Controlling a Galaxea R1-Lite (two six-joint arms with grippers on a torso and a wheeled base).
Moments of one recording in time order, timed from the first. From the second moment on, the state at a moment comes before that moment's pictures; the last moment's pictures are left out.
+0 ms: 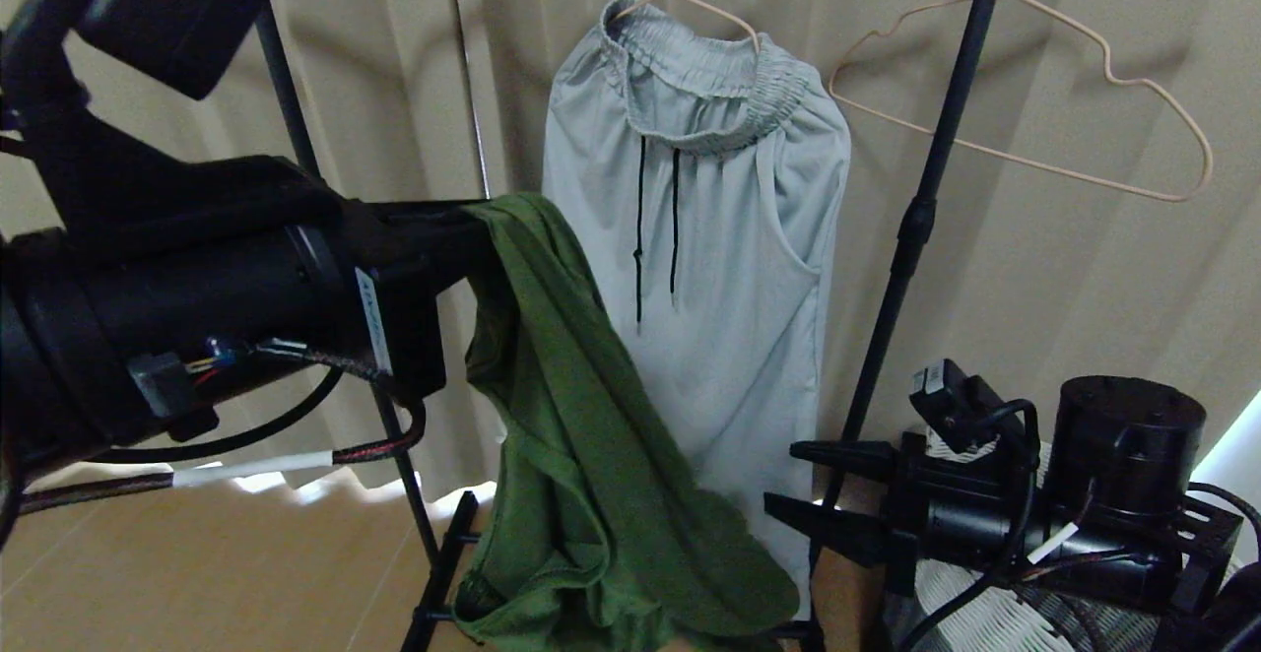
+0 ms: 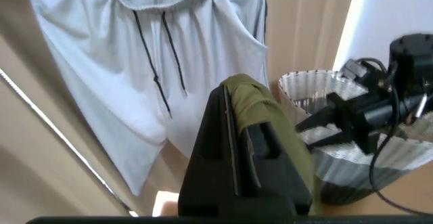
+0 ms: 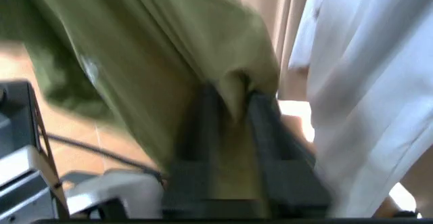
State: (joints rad) left arm -0.78 1.30 -0.96 -0.28 0.08 0.13; right arm 0.44 1.75 -0.34 -1.11 0.54 0.04
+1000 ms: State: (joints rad) left arm -0.90 1.44 -0.86 -0.28 0.08 0.00; right arm 0.66 1.66 -0.30 -1.28 0.61 -0.09
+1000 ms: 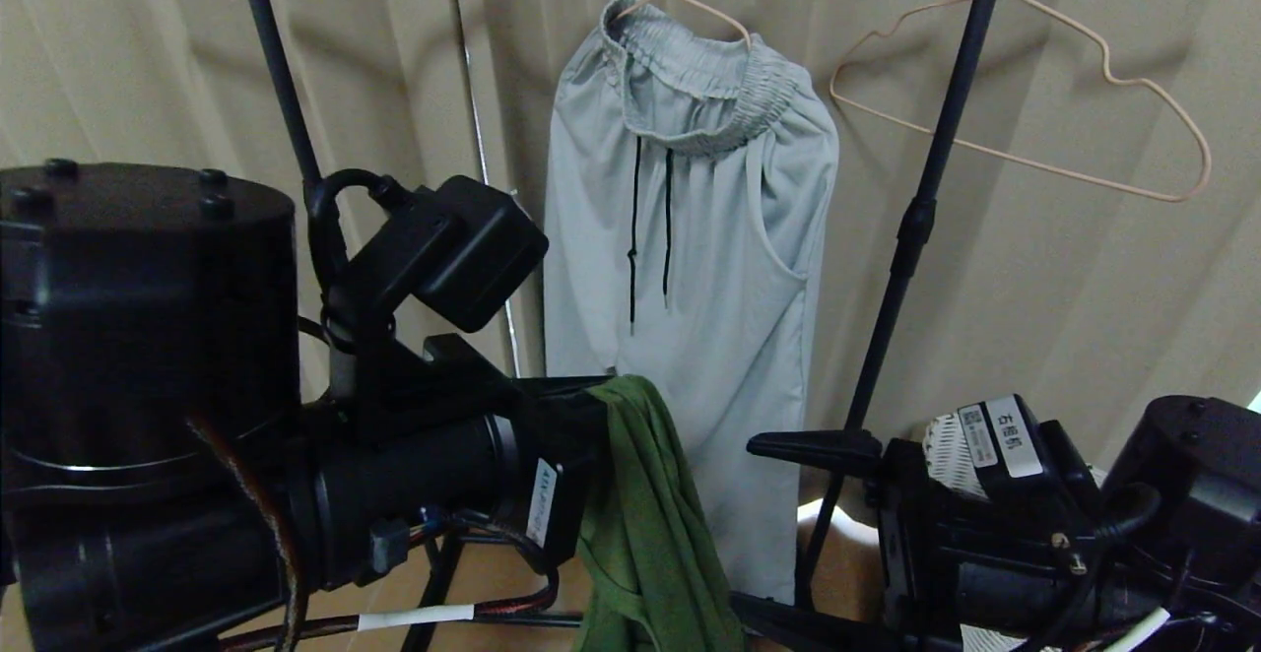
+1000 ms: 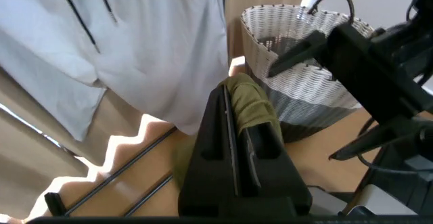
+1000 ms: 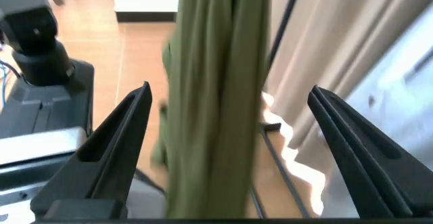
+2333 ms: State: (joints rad) left arm -1.00 1.50 -0.88 -0.33 0.08 0.00; right arm 0.76 1.72 -0.45 -1.27 0.60 -0.09
